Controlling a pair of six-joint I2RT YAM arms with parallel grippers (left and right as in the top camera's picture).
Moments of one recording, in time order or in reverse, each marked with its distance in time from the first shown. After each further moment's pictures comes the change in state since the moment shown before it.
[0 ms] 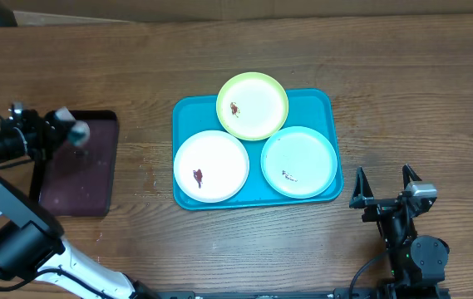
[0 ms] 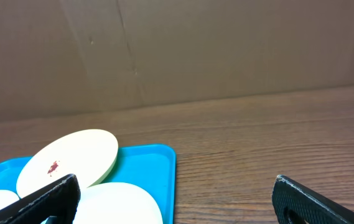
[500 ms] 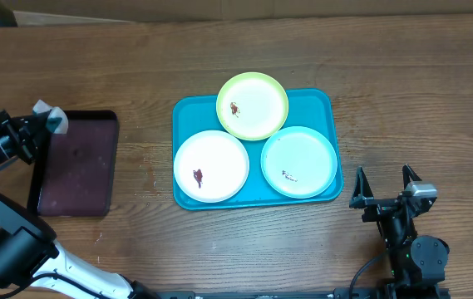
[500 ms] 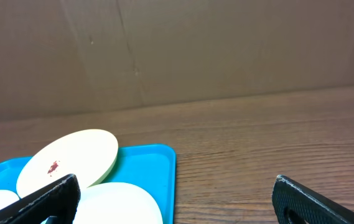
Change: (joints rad) left arm 0.083 0.000 0.016 -0.057 0.240 -0.298; right arm 0.000 0.000 0.000 0.000 0.000 0.000
